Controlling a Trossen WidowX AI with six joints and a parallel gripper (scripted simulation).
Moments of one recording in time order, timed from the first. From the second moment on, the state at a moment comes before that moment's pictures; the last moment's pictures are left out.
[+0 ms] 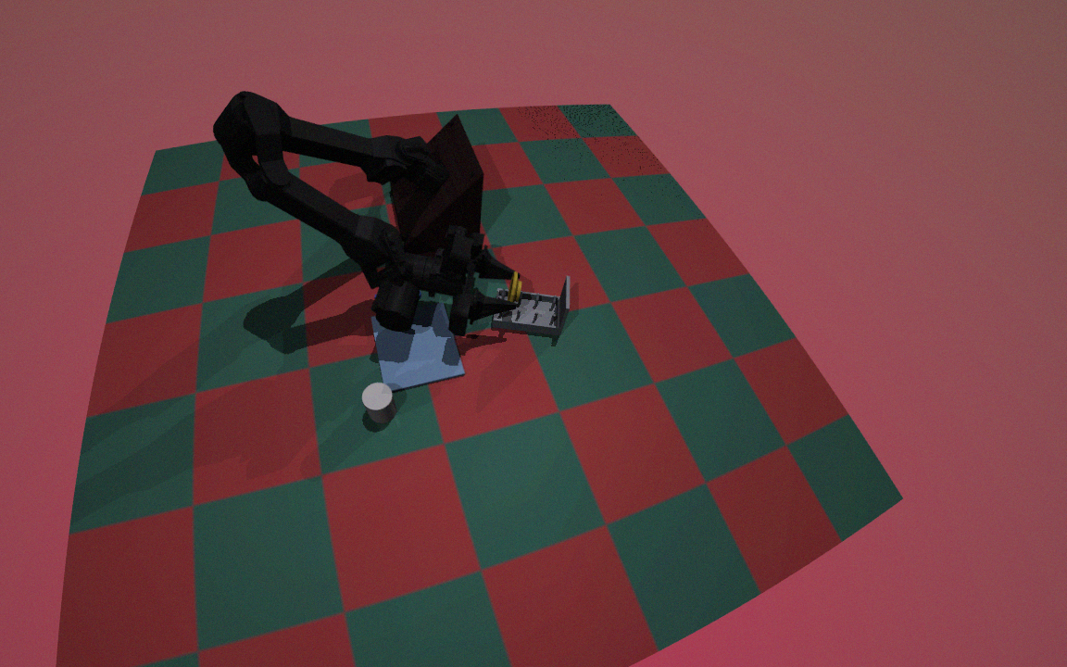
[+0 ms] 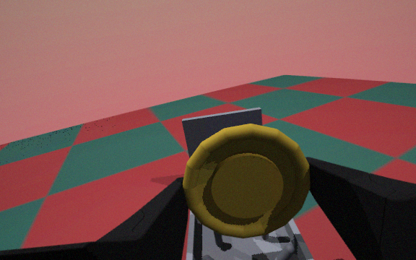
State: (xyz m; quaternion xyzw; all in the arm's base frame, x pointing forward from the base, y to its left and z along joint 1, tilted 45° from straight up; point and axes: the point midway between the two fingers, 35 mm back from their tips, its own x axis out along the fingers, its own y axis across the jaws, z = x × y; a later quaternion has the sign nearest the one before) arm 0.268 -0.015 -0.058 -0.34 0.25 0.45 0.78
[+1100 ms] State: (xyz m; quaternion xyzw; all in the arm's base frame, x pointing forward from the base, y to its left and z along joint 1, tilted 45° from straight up) arm 0.262 -0.024 -0.076 -0.34 0.26 0.45 0.78
